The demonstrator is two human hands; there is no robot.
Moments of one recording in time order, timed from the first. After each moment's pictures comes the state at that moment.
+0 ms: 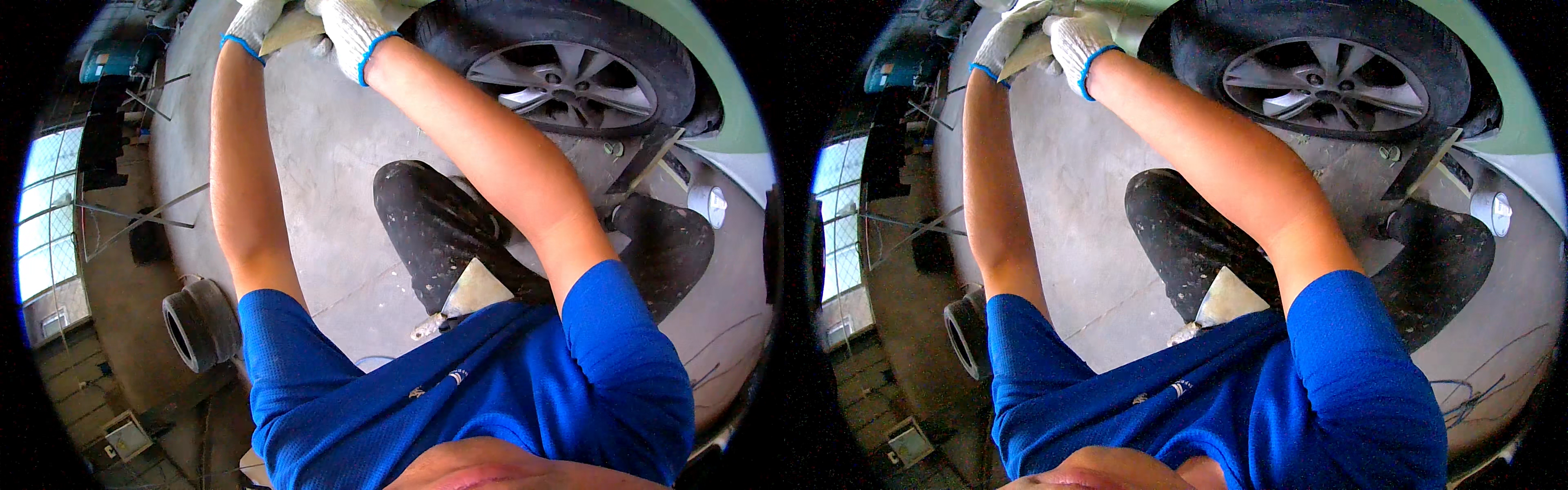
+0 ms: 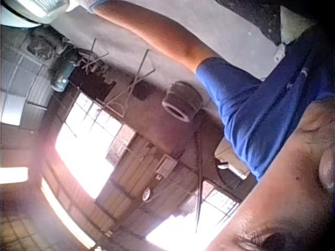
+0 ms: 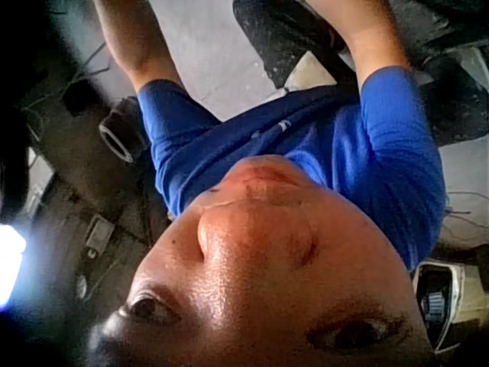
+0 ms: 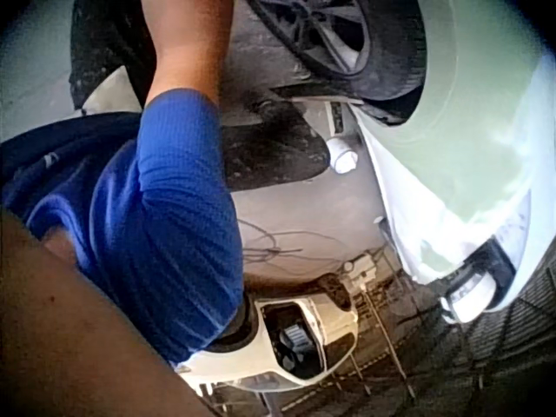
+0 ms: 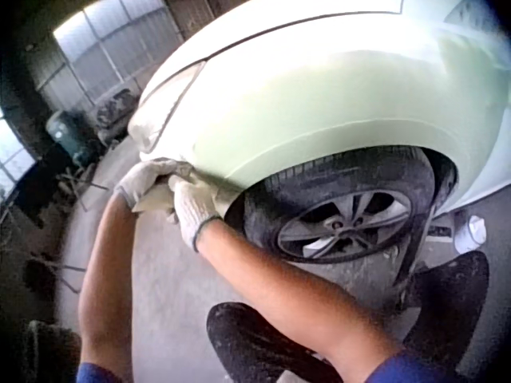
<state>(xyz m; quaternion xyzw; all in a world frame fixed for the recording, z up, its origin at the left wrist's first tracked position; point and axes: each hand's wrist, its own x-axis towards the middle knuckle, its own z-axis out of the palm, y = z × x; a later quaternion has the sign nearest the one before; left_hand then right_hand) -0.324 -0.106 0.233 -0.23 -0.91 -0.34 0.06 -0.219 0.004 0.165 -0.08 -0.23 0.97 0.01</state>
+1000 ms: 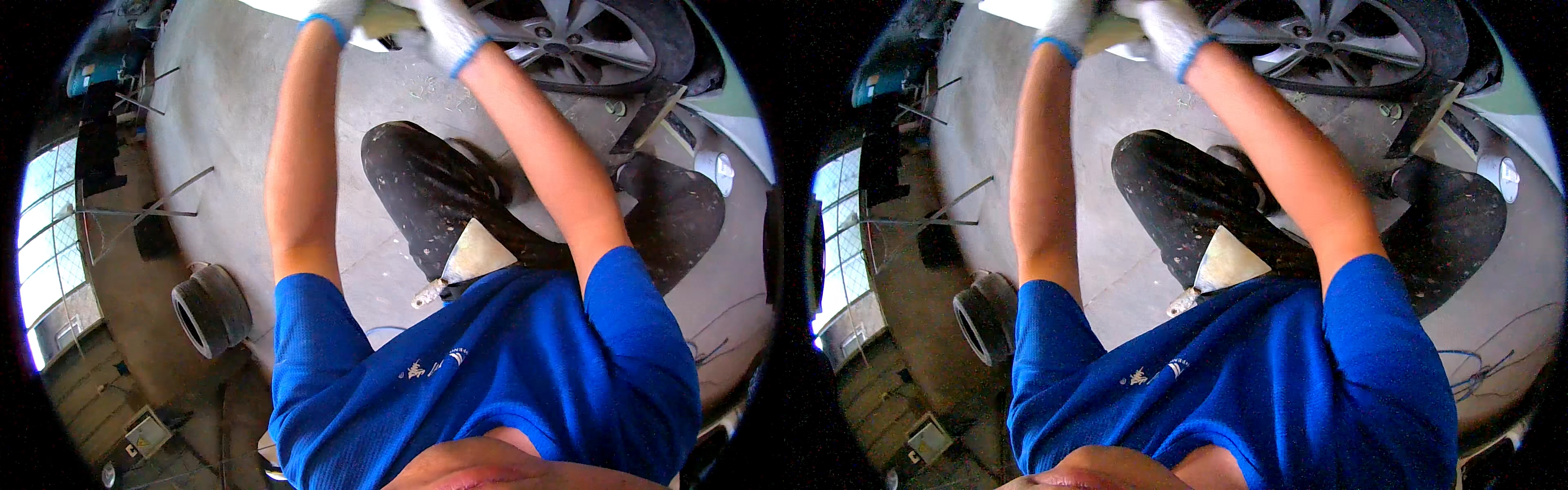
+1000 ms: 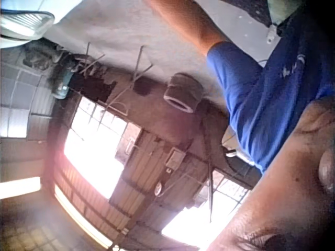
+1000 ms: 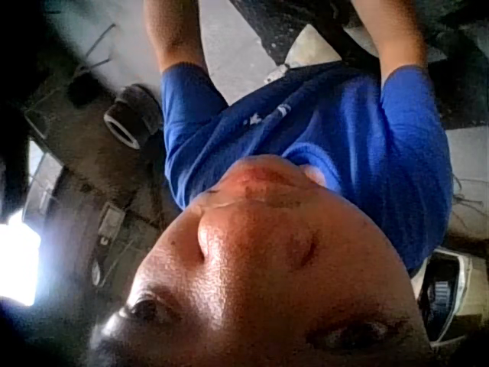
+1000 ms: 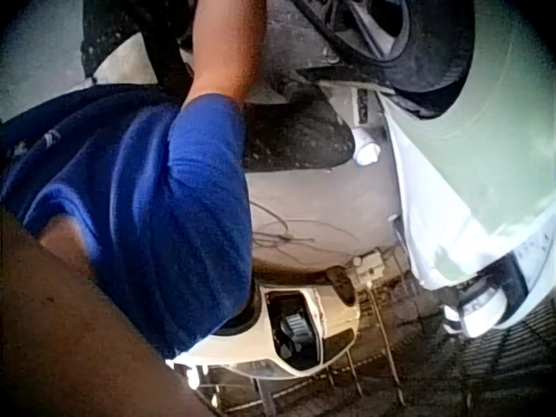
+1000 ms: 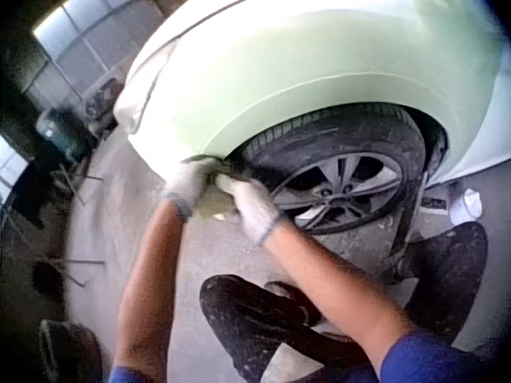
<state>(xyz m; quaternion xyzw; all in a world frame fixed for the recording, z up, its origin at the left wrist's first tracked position) -0.242 -0.027 0.142 -0.28 -0.91 -0.13 0.27 -0.141 0.104 0.074 -0.13 -0.17 0.98 0.06</state>
